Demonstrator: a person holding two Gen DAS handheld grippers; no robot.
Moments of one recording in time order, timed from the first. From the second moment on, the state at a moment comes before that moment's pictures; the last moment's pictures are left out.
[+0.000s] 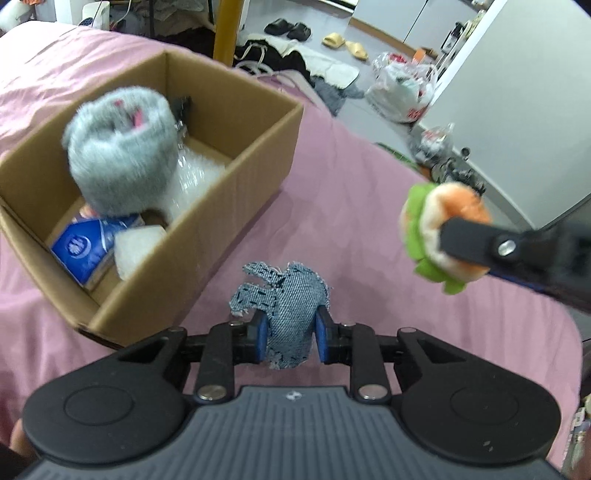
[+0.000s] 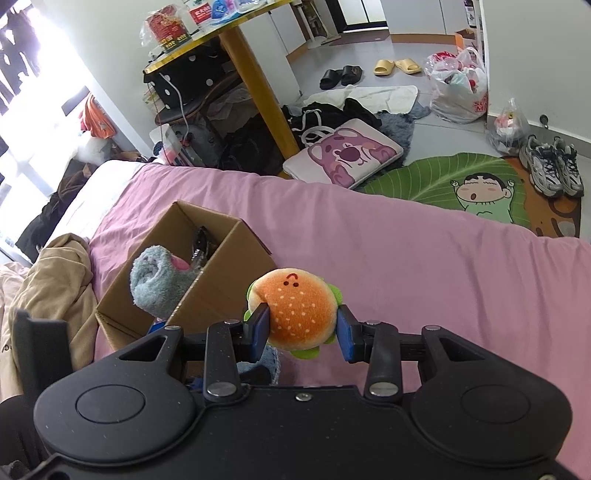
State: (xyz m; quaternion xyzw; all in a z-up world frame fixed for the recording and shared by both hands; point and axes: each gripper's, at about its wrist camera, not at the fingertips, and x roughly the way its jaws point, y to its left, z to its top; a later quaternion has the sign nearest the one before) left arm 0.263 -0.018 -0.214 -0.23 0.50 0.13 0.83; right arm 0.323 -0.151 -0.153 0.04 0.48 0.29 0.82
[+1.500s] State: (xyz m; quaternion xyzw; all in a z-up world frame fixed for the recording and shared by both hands) left arm 0.217 0.137 -0.159 -0.29 0.44 0.22 0.82; right arm 0.309 -0.076 -0.125 0.01 0.44 0.34 0.83
